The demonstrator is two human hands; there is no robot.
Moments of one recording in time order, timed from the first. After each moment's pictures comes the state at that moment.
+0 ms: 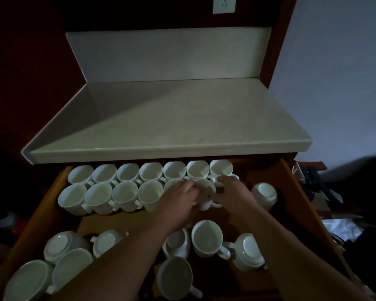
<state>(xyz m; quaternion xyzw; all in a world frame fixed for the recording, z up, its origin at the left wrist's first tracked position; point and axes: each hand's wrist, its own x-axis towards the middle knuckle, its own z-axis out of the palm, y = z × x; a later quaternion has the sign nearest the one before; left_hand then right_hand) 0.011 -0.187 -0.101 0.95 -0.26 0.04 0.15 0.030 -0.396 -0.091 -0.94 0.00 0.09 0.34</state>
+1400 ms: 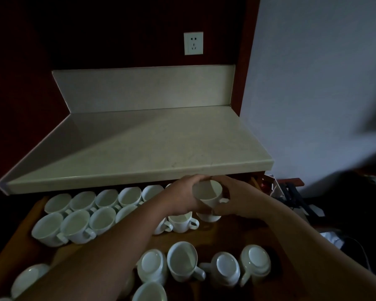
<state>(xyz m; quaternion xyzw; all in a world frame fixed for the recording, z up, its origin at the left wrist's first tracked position) 0.034 -0.265 0.012 0.88 -0.23 -0.13 0.39 -0.008 -0.477 0.039 -0.92 -0.15 0.12 0.35</state>
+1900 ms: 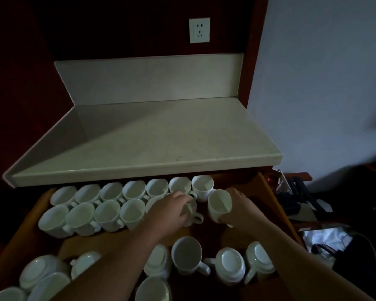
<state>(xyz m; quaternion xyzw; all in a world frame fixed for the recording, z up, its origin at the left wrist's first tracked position) 0.020 -0.224 -0.064 0.96 -0.20 -0.06 0.17 0.005 -0.475 -0.062 -0.95 0.01 0.09 0.31</state>
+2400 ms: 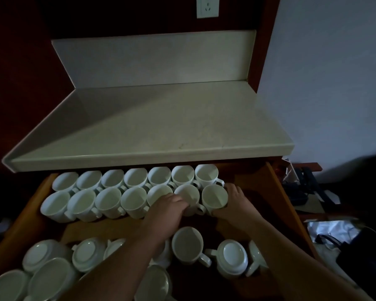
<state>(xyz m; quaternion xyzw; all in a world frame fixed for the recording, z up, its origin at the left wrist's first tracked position) 0.015 -0.211 -0.122 0.96 -0.24 0.02 0.12 0.014 -0.458 -0.099 -0.93 0.02 0.12 0.34</state>
